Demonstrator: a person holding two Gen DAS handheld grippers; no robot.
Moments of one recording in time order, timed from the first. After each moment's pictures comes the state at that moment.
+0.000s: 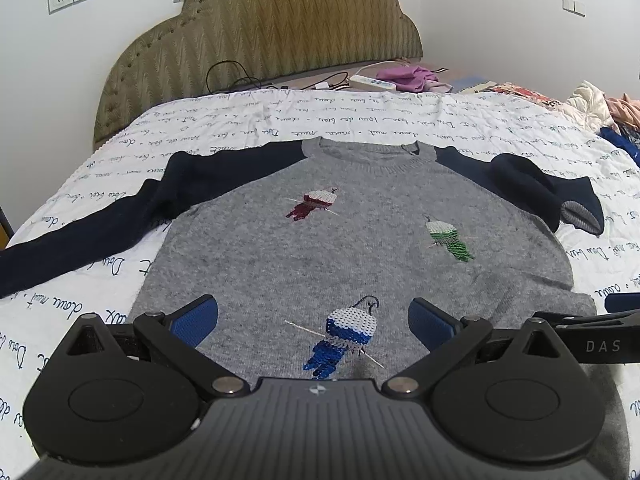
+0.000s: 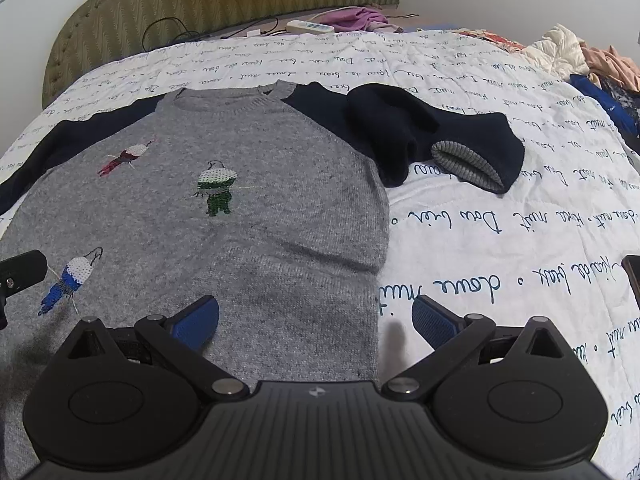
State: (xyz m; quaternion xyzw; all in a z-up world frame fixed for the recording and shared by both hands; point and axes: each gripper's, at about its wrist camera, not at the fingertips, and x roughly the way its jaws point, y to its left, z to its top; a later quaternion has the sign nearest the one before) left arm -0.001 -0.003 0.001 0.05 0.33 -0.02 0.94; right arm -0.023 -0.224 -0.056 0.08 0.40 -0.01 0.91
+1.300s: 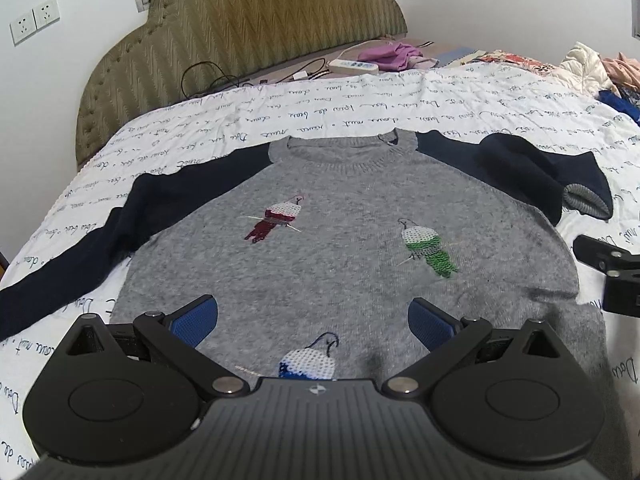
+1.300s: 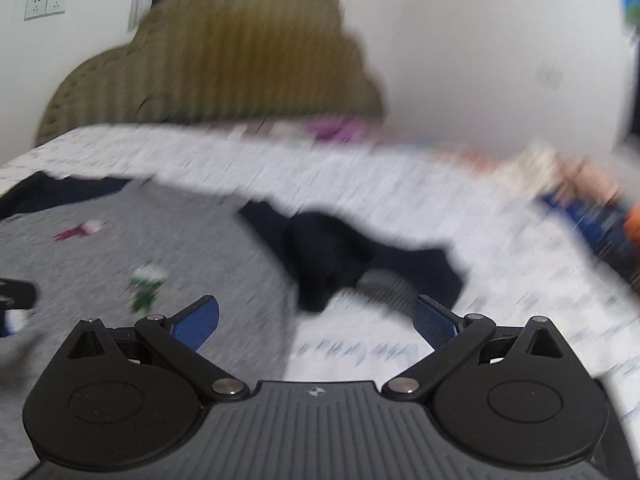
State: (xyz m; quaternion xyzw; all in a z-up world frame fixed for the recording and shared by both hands) left arm 0.042 -0.051 -0.003 0.10 0.36 -0.02 0.93; right arm -0.013 -0.271 -0.045 0.01 0.27 -0.02 0.96
